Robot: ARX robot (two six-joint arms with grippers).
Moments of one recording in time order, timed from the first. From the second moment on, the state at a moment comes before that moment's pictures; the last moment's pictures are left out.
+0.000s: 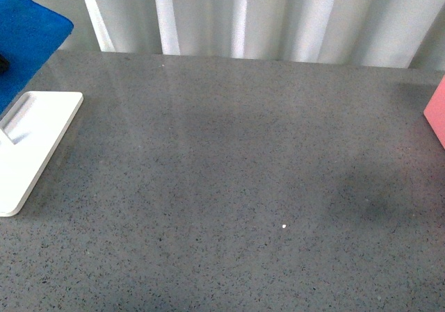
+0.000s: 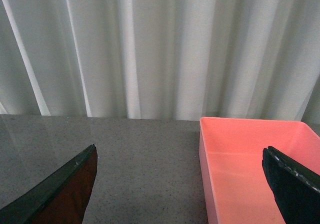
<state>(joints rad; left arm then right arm) 0.19 1.80 0.99 0.11 0.11 0.33 0.00 0.00 0.02 0.00 0.00 -0.01</state>
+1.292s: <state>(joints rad) -0.25 1.50 0.93 0.40 0.52 -0.35 0.00 0.00 0.02 0.00 0.00 -0.01</state>
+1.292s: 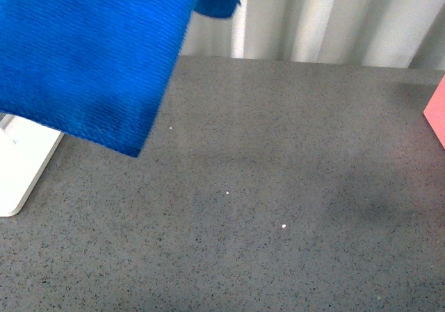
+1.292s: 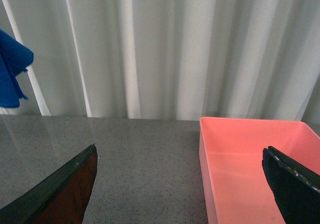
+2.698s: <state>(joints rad) -0.30 1.54 0.92 0.40 0.45 -0.33 0.31 1.64 0.72 0.28 -0.85 0.08</state>
